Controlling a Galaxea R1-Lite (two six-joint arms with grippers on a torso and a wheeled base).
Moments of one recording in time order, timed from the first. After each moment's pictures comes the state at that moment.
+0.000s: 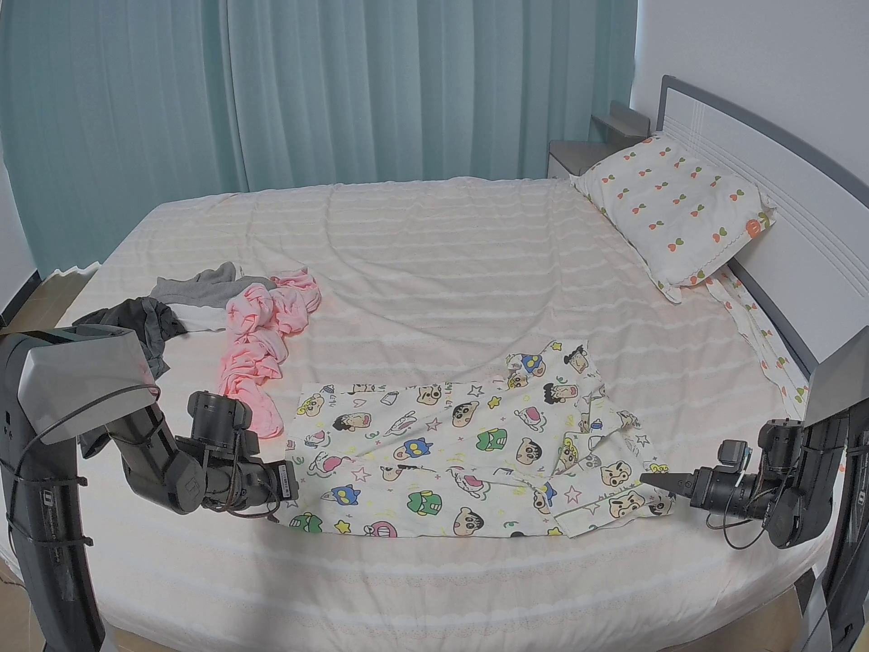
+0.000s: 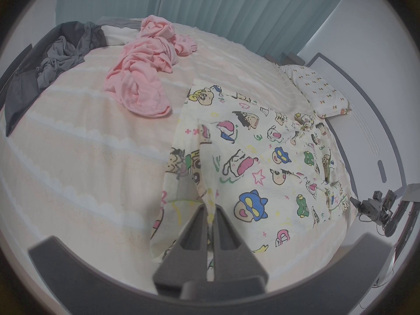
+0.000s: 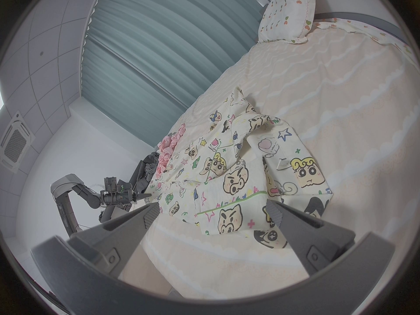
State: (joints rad) left arm -0.14 2.28 -0.71 -0.69 -0.20 -0.35; right arm -0.13 2.40 -0.26 -1.55 0.80 0.38
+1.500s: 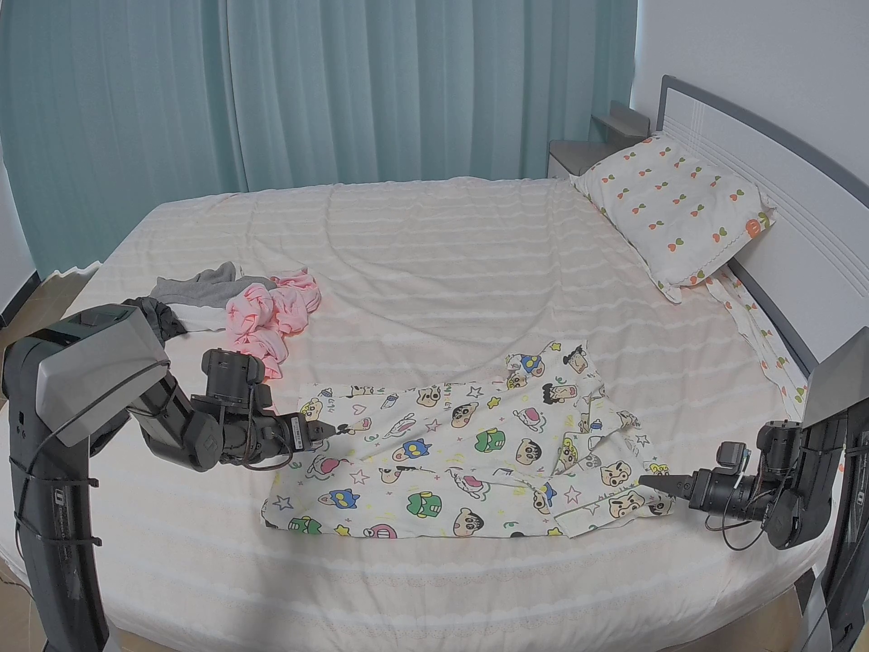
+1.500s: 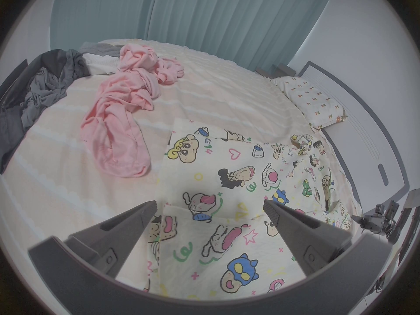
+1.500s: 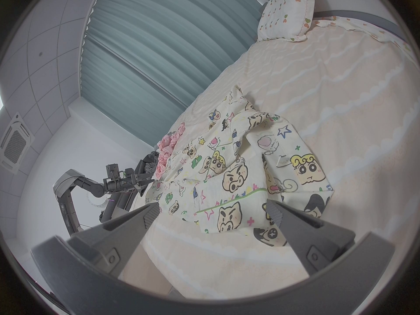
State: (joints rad) left arm -0.15 2.35 -0.99 -0.59 -0.18 -0.31; right arm -0.12 2.41 -0.26 -1.55 0.80 0.38
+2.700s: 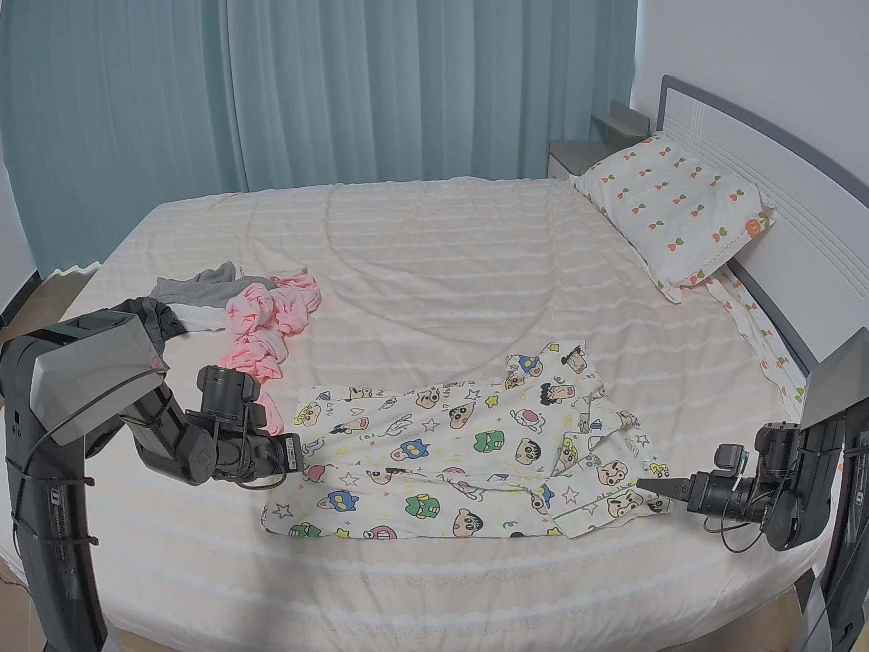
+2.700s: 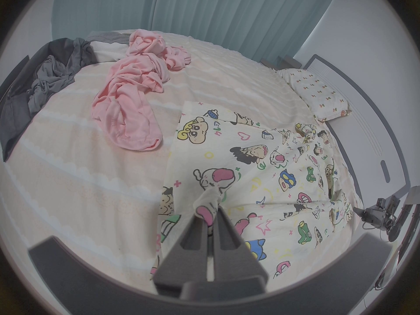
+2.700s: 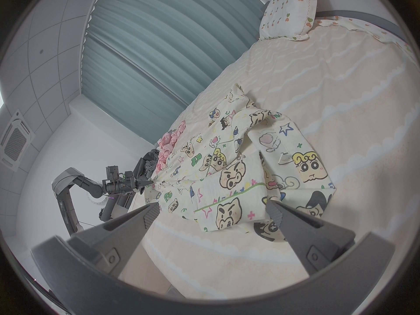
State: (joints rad) left arm -0.14 2.32 -0.89 -0.59 -0.17 -0.31; right arm -0.12 2.41 -0.25 -1.55 0.80 0.36
